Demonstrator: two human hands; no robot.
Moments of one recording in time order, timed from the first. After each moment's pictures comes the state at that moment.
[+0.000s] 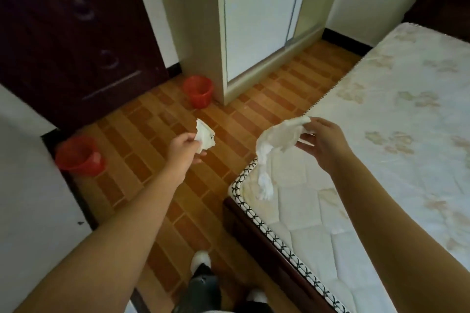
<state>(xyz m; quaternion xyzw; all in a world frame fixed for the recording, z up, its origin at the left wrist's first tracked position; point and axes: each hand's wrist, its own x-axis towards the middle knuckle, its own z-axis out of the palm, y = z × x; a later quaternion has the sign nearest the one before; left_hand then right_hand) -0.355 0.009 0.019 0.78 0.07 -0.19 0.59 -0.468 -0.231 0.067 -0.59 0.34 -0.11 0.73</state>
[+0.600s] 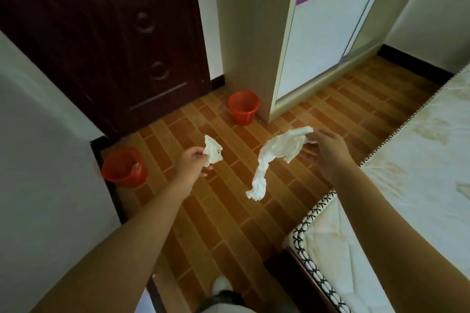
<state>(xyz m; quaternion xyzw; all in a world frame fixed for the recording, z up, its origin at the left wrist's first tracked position) -0.169 0.138 -0.001 0.81 0.11 -0.18 0.55 -0.242 -0.113 0.050 -0.56 0.34 -0.05 0.75</state>
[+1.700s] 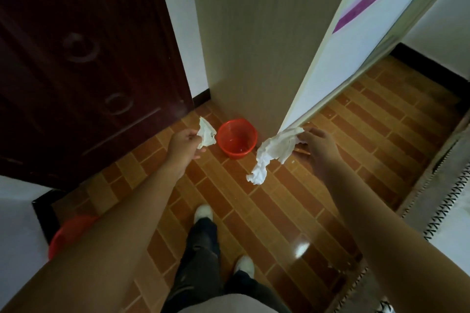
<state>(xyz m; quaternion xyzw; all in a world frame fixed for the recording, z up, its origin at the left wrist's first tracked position) 0.333 -0.003 -0.039 0.80 0.10 -0.21 0.55 0.231 -0.243 -0.006 -0.61 0.40 -0.02 0.69</state>
